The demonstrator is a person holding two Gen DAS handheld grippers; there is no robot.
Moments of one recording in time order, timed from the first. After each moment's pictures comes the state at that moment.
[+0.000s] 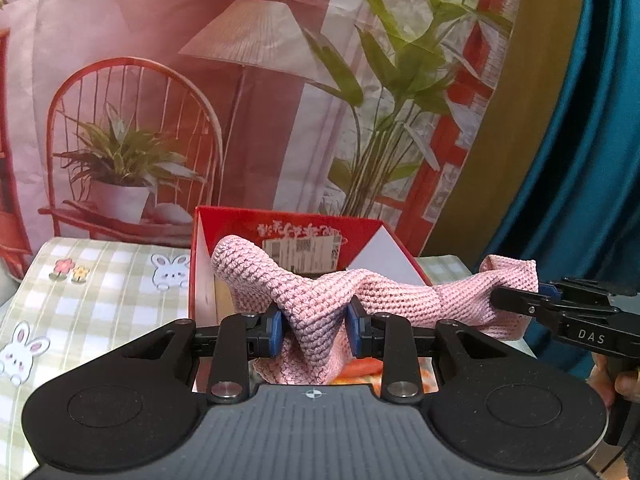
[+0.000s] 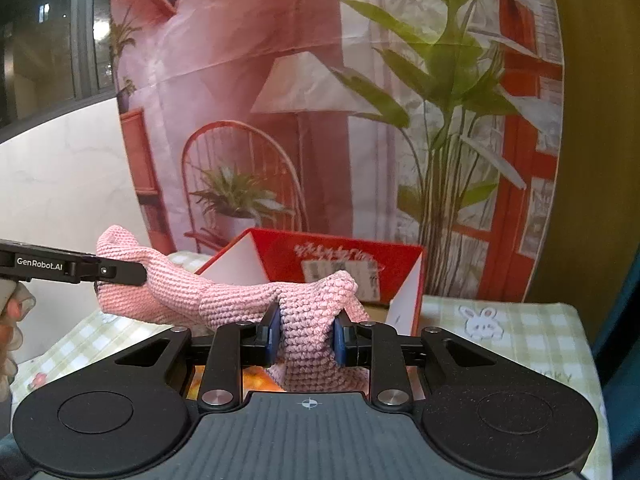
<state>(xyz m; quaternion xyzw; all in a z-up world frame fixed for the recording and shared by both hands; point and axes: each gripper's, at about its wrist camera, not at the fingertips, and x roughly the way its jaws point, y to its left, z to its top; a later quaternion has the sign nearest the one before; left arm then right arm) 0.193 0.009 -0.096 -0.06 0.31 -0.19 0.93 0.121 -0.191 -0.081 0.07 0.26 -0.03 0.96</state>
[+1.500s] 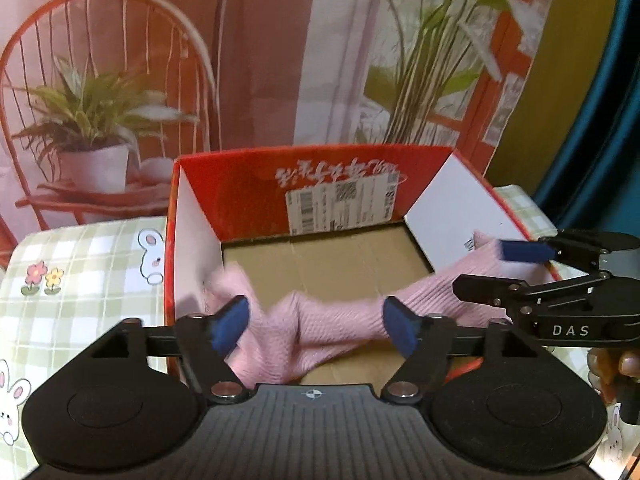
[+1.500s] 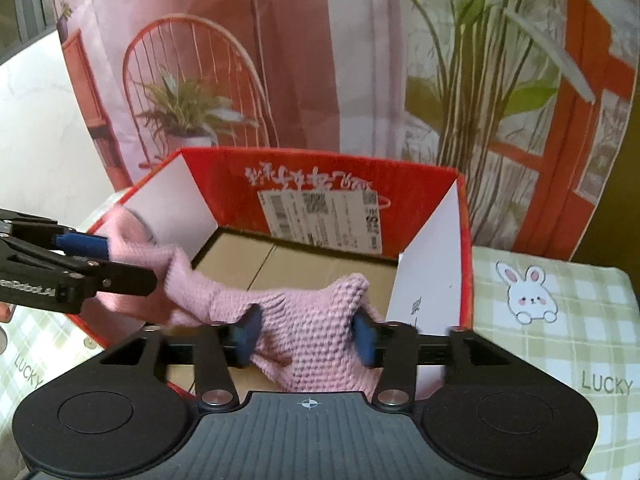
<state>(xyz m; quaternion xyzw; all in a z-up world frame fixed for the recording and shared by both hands) 0.311 -0.029 -0.167 0.03 0.41 -0.18 0.90 0.267 -0.221 -0.181 0.08 0.37 -0.04 0.92</state>
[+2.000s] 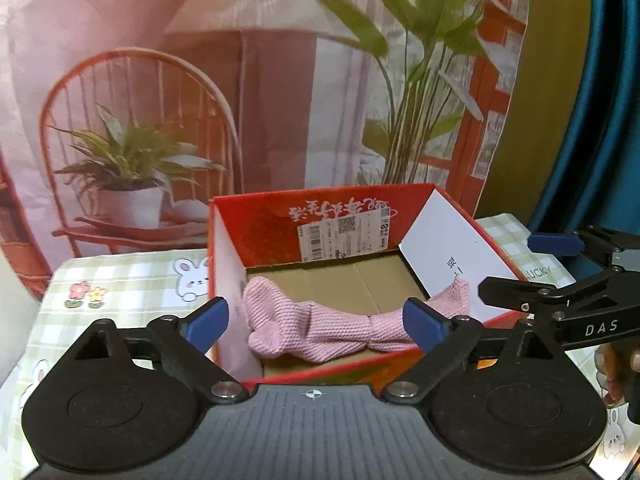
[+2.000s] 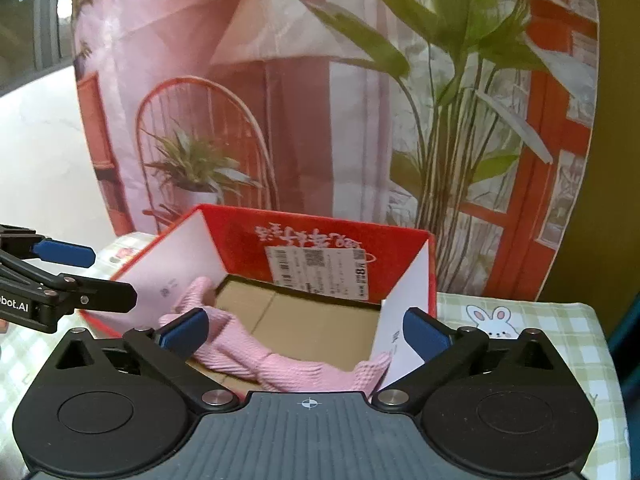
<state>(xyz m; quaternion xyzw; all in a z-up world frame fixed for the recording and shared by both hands) 0.239 -0.015 -0.128 0.04 0.33 -0.16 0.93 0.215 -0.199 -0.138 0.07 0.30 -0.06 0.95</state>
